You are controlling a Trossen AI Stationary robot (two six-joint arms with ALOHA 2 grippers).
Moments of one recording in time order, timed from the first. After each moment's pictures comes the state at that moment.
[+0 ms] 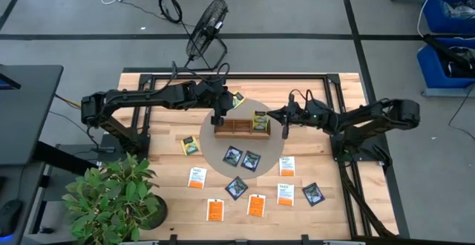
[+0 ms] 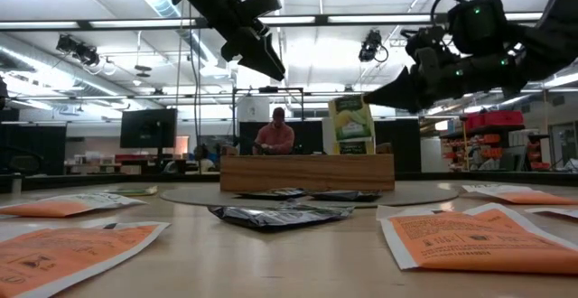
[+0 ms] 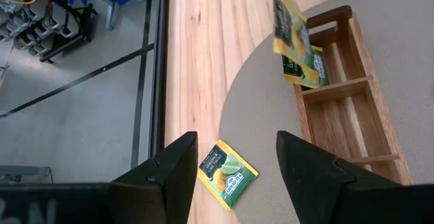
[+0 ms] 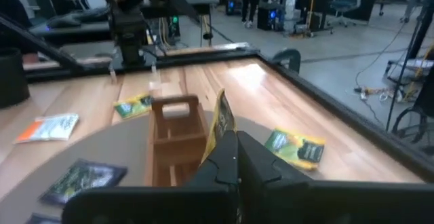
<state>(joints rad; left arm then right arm) 0.26 1.54 1.19 -0.30 -0.16 0.59 -0.34 1.35 0.21 1.00 -0.12 0.01</state>
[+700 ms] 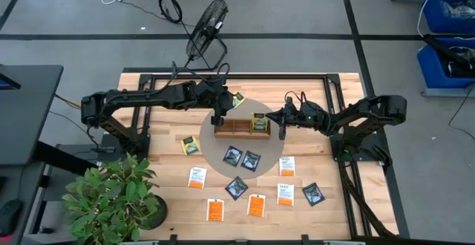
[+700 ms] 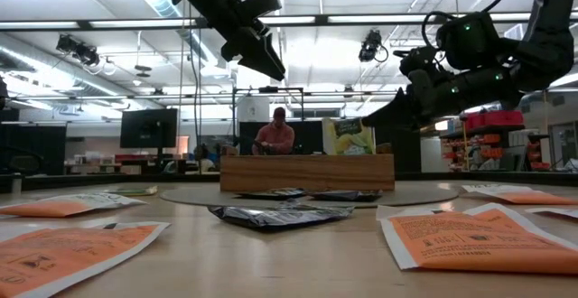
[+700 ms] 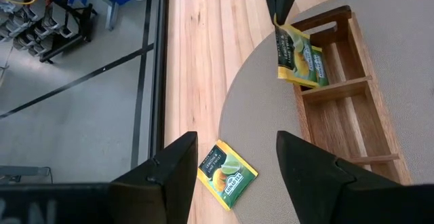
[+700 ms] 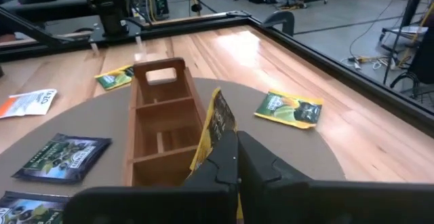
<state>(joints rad) 0.26 1.54 1.19 -0.30 -0.16 0.59 -0.34 1.50 0.21 1.06 -0.09 0.04</state>
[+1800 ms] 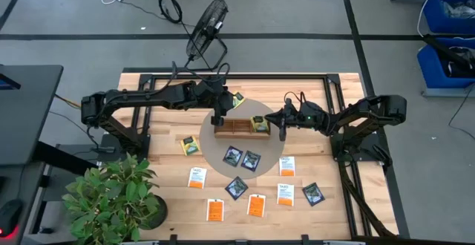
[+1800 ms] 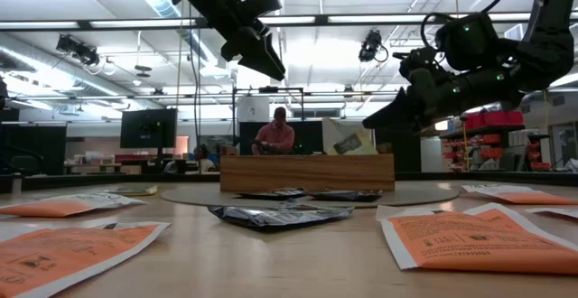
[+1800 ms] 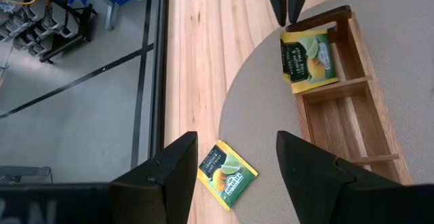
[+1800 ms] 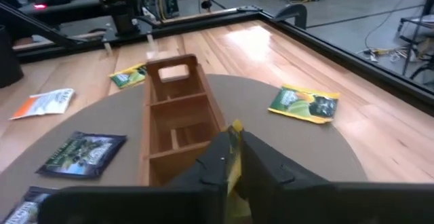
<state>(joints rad) 0.25 1.54 1.19 -0.30 -0.16 0.59 -0.34 1.50 0.21 1.04 -0.12 0.07</state>
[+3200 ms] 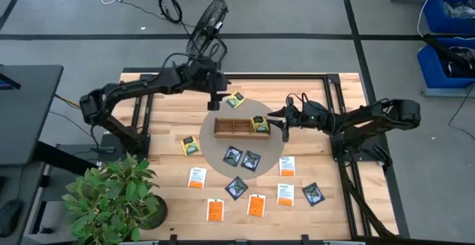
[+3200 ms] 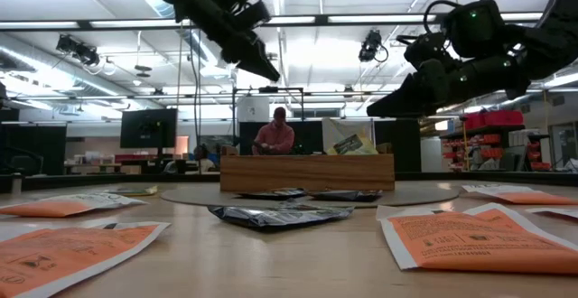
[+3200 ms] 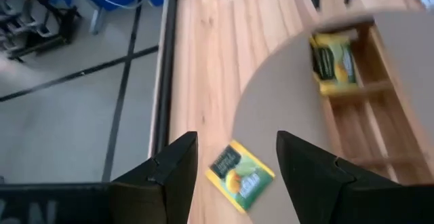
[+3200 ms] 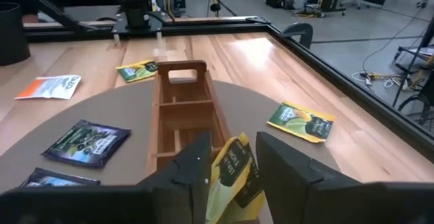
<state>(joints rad) 0.47 1.55 1.22 -0.29 0.12 0.61 -0.32 1.34 0.22 0.90 -0.12 -0.06</state>
